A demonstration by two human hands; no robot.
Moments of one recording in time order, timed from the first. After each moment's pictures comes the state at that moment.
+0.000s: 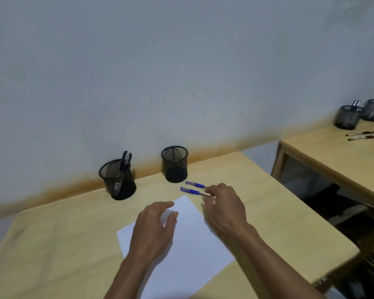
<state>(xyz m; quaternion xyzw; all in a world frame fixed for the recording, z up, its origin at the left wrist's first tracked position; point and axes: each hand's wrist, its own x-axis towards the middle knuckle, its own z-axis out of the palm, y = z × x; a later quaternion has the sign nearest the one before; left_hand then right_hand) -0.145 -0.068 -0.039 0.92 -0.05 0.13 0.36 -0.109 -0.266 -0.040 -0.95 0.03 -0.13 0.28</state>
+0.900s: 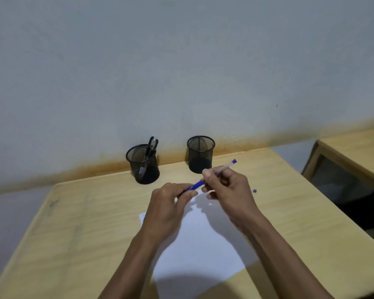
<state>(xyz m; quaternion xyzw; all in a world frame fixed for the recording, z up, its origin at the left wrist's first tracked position) -0.138 -0.053 -0.010 0.88 -0.10 0.21 0.41 -0.119 -0.221 0.008 -0.70 -0.03 -0.03 0.71</state>
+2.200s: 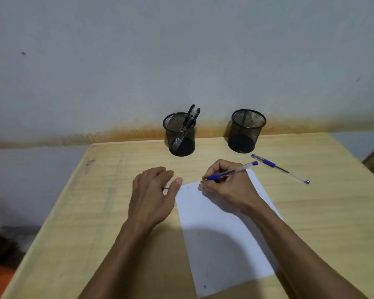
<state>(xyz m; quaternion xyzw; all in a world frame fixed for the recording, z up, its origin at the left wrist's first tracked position) -0.139 0.058 -0.086 0.96 0.04 0.19 0.21 -0.093 -0.151 -0.037 -0.81 -0.11 0.09 0.57</state>
